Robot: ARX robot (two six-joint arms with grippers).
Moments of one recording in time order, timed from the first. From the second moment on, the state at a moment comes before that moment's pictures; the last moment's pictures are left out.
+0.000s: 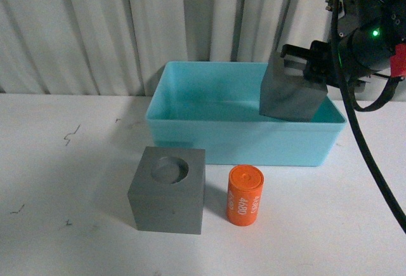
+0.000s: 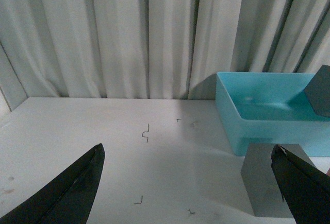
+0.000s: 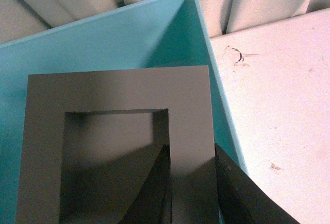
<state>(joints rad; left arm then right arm) 0.00 0.01 0.01 0.00 0.00 -0.01 0.17 2.14 1.45 0.06 0.11 0.34</state>
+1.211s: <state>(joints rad) 0.00 0.01 0.01 0.00 0.00 -0.01 -0.09 1.06 0.50 0.31 -0.04 0.28</state>
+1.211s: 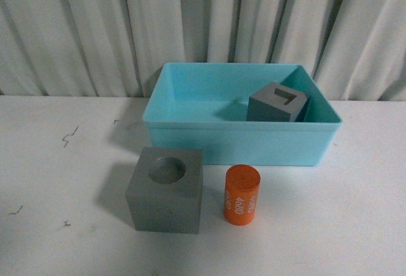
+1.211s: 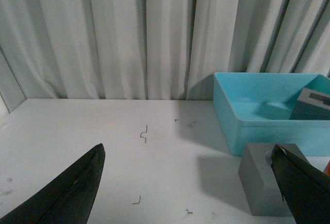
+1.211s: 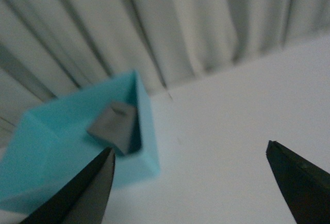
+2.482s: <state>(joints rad) 0.00 0.01 0.01 0.00 0.00 -0.01 0.00 0.38 0.01 0.39 0.00 0.01</state>
